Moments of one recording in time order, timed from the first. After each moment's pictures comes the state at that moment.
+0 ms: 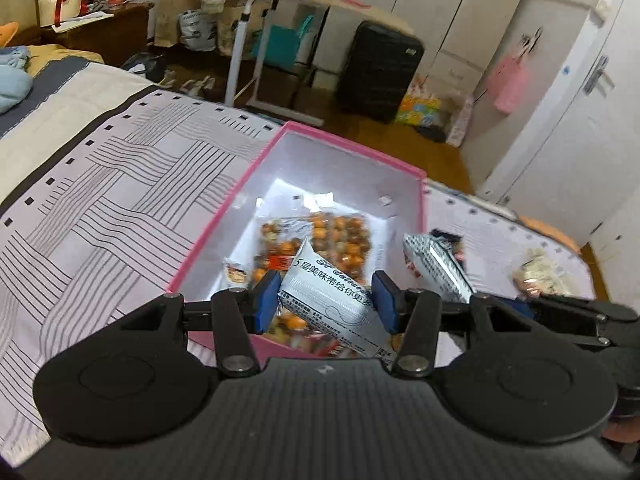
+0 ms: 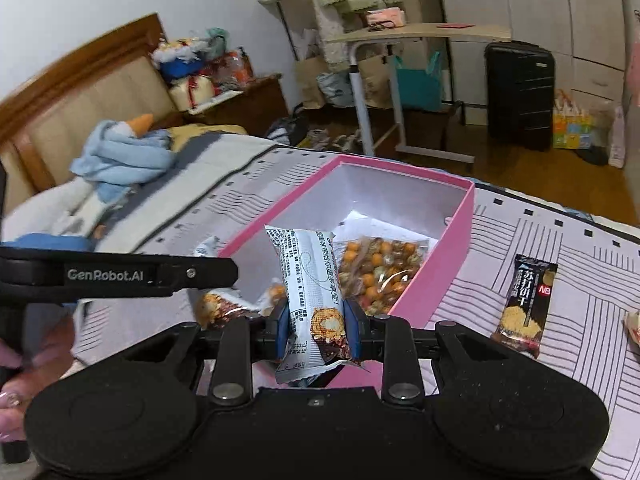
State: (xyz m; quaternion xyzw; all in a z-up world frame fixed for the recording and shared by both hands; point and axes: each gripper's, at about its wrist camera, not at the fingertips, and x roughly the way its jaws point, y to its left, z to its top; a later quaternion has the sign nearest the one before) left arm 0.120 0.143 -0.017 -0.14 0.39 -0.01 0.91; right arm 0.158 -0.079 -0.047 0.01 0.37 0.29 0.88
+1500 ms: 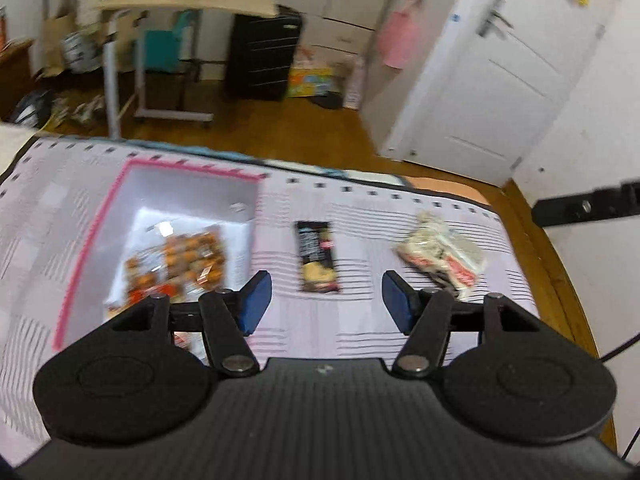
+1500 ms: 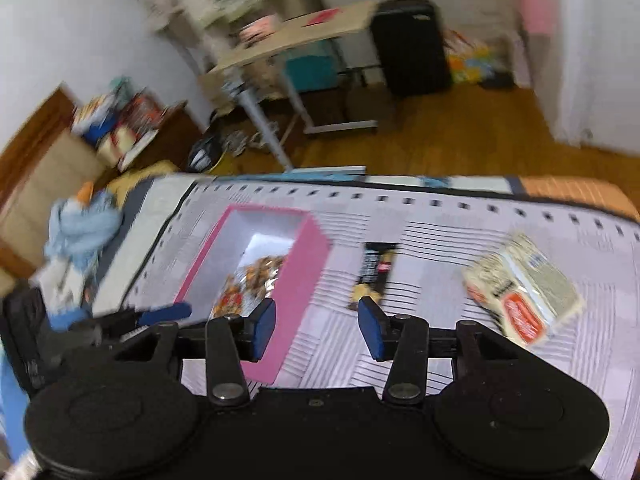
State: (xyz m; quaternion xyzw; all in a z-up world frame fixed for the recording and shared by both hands) left arm 0.142 0.029 0.061 -0.09 0.40 -0.18 0.89; right arm 0.179 -0.317 0.101 0.15 0.46 0.17 0.86
